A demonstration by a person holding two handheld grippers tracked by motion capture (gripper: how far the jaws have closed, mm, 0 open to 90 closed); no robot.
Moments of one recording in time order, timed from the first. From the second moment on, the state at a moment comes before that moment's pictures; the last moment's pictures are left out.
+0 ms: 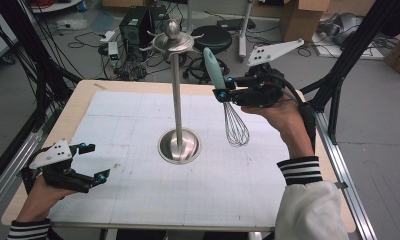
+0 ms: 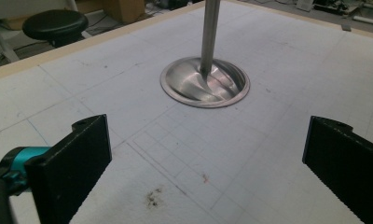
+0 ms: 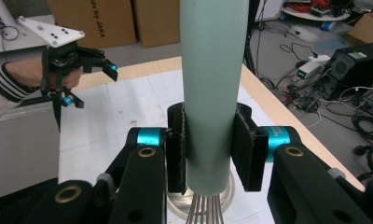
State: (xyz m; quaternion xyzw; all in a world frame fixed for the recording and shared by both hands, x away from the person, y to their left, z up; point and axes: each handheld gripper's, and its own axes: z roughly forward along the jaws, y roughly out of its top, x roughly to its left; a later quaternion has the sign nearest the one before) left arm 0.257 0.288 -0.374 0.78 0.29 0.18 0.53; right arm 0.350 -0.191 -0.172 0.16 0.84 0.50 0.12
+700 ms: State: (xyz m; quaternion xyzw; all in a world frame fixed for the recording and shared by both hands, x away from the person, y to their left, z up) left arm 0.256 0.289 -0.374 0.78 0.29 0.18 0.53; right arm 0.362 -0.178 -0.174 0.17 0.84 0.50 0.11
